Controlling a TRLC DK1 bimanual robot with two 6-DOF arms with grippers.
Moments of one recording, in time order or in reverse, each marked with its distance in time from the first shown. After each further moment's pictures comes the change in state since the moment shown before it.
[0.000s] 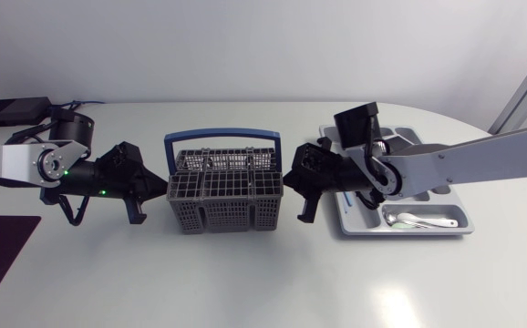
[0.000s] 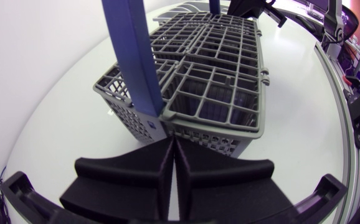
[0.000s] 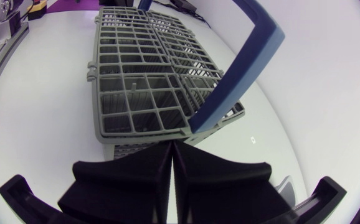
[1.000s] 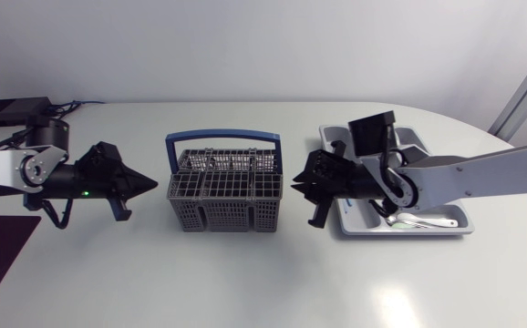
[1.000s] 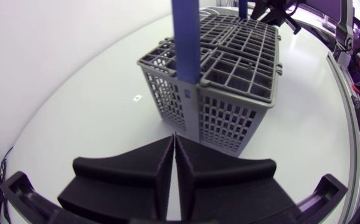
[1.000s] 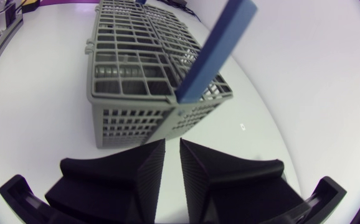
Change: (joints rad) left arm 0.147 -0.003 -0.034 0.074 0.047 -0.011; right arm -0.054 -0.064 -0.101 0.060 0.057 -0.023
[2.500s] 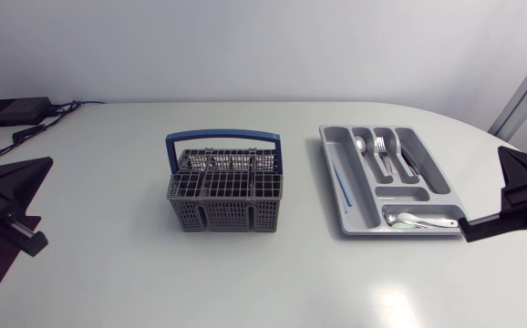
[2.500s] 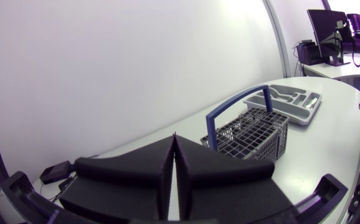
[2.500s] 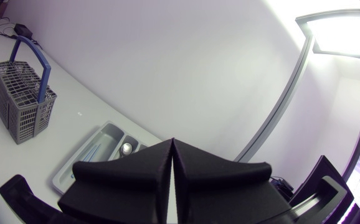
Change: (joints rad) left arm 0.290 -1.213 -0.452 0.060 0.033 -0.539; right arm -0.229 -1.387 -0.451 -0.257 0.547 0.213
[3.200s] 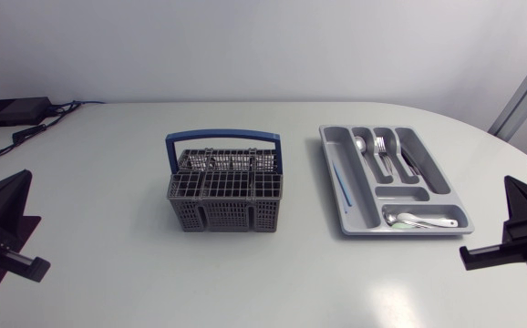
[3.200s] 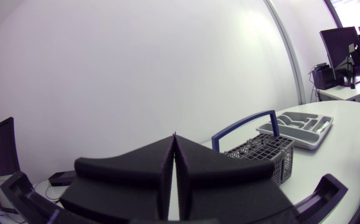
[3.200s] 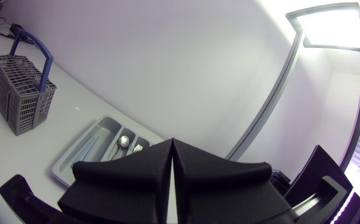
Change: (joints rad) left arm 0.020 -0.410 -0.194 0.092 -0.083 -0.249; right arm -0.001 -0.252 -0.118 -0.101 0.036 0.013
